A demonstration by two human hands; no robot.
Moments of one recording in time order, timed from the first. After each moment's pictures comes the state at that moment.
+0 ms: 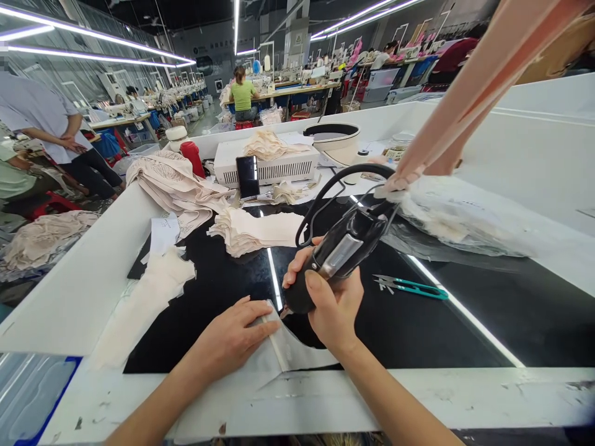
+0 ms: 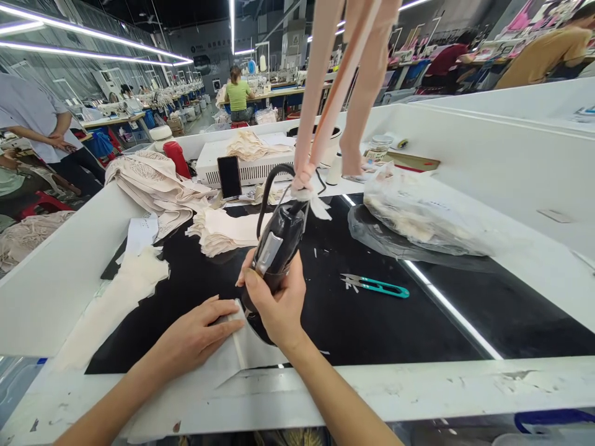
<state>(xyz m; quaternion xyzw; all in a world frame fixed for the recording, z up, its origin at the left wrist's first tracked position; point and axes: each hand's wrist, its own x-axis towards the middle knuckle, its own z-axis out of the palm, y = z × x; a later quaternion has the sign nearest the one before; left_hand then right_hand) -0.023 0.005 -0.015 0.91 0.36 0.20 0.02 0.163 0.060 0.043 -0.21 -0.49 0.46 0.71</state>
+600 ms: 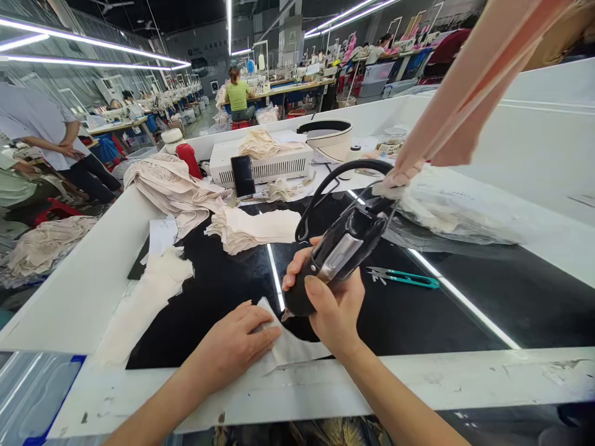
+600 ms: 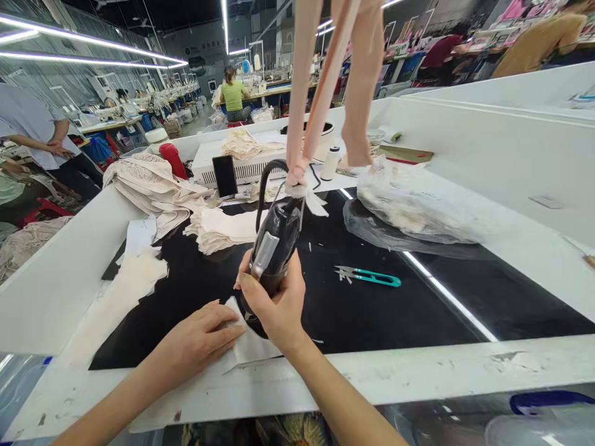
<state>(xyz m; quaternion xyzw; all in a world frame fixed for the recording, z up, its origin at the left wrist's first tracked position) -0.008 -0.008 0.002 0.91 0.36 0.18 0.05 0.171 0.049 0.041 -0.17 -0.48 0.49 0.70</state>
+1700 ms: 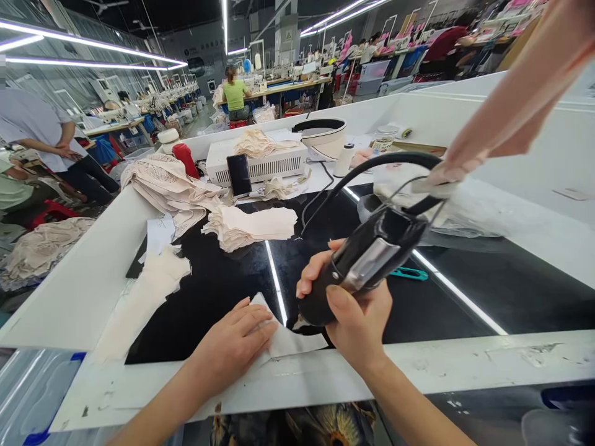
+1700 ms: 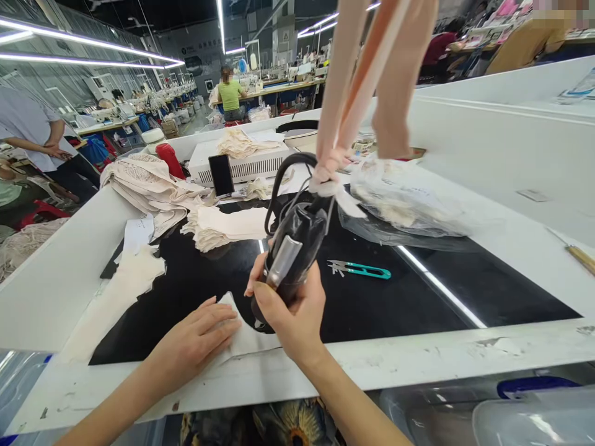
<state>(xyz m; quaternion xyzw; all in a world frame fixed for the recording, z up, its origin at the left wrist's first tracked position) -0.002 -0.018 0.004 0.91 0.34 0.22 0.02 0.195 0.029 0.049 -0.20 -0.48 0.48 0.71</state>
